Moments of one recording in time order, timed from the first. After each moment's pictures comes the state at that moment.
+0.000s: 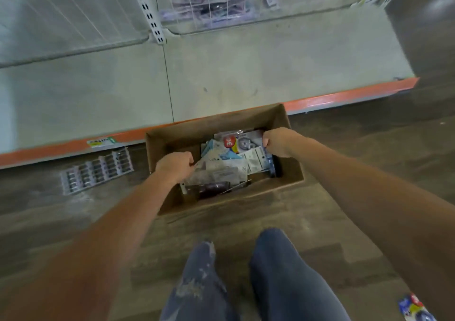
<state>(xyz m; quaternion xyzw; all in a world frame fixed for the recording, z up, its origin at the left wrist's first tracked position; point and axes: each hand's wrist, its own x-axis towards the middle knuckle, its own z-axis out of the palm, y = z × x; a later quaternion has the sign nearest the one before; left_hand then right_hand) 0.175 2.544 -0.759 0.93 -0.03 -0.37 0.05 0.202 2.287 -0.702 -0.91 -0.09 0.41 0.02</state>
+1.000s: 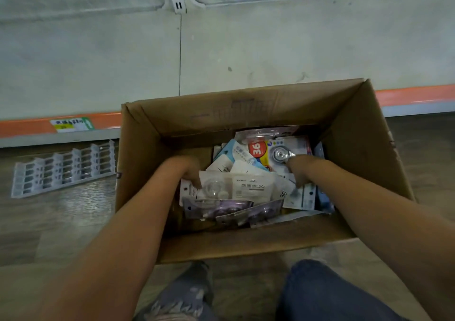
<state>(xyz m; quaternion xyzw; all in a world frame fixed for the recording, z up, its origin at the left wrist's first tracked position) 0.222 2.570 -0.964 0.86 0.07 -0.50 0.09 0.236 2.300 -0.981 -0.86 -0.13 0.46 -0.14</state>
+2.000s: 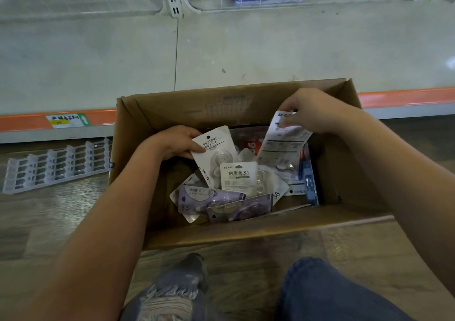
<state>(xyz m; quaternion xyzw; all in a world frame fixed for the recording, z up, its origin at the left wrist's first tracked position) 0.237 2.570 -0.926 0.78 0.14 -0.38 0.47 0.244 2.304 -0.825 -0.95 -0.12 0.24 0.17</state>
